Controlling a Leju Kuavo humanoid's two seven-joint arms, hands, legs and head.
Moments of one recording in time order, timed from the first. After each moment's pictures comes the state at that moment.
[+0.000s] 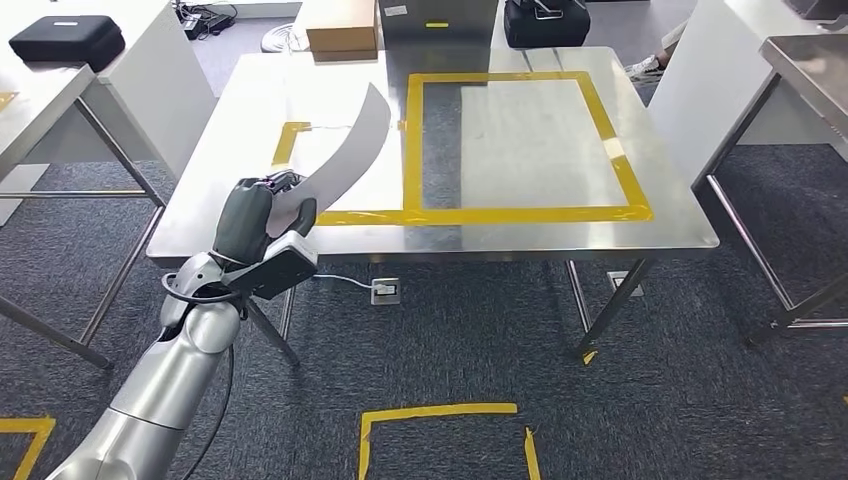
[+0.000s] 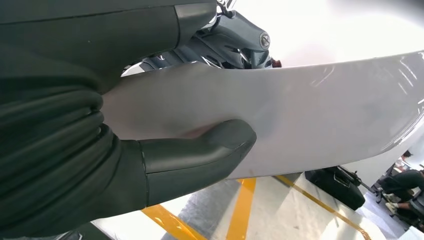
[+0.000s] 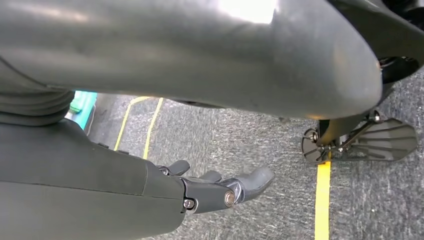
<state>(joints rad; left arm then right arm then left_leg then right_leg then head) -0.63 -0.03 -0.44 -1.12 -0.61 0.14 -0.35 -0.03 0.12 -0.42 -0.17 0.36 0.07 0.15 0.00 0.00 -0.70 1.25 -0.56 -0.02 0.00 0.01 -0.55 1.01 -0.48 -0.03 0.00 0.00</state>
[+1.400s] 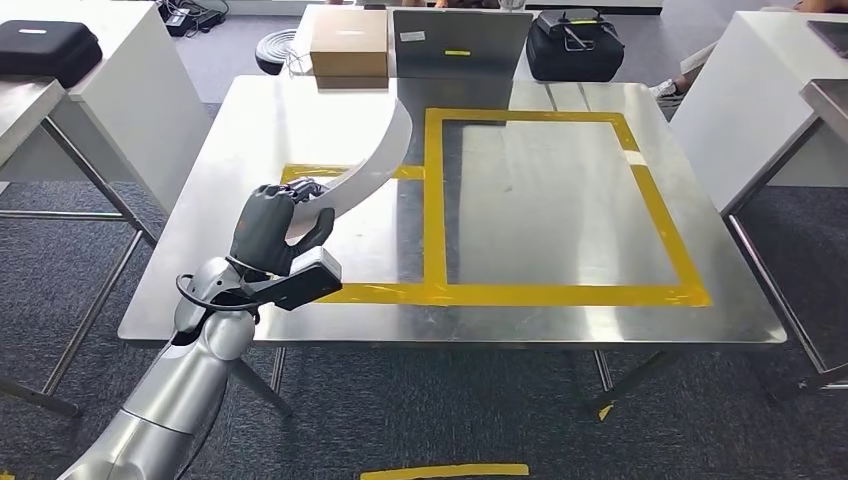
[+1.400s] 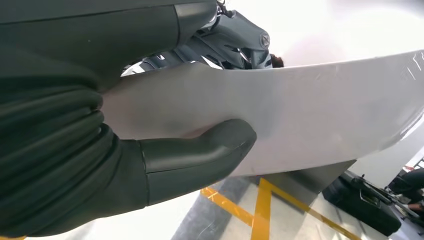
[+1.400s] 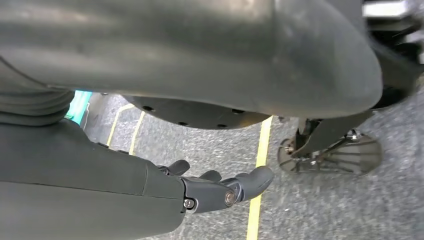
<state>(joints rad) -0.61 -0.05 -0.48 -1.11 -0.71 0.16 -0.35 -0.04 0.13 -0.42 -0.17 0.36 0.07 0.14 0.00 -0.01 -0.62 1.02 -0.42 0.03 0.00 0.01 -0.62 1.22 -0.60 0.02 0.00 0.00</state>
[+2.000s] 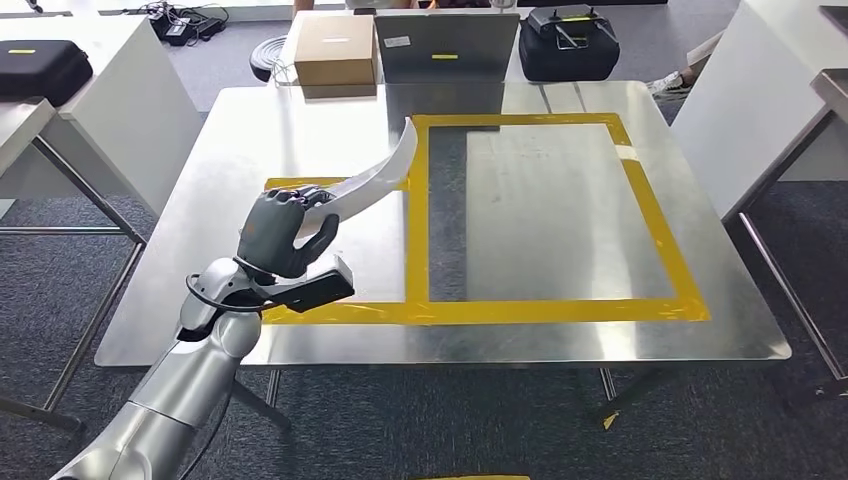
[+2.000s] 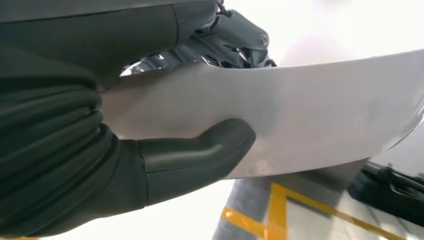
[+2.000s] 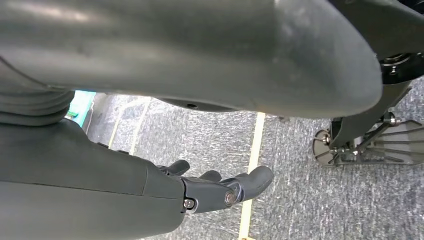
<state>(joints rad) -0.67 -0.06 -0.49 -0.96 -0.83 0.26 -0.37 -0.04 0.13 -0.43 -0.17 0.37 0.07 0.15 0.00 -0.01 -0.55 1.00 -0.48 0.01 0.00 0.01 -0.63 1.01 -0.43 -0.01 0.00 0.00</state>
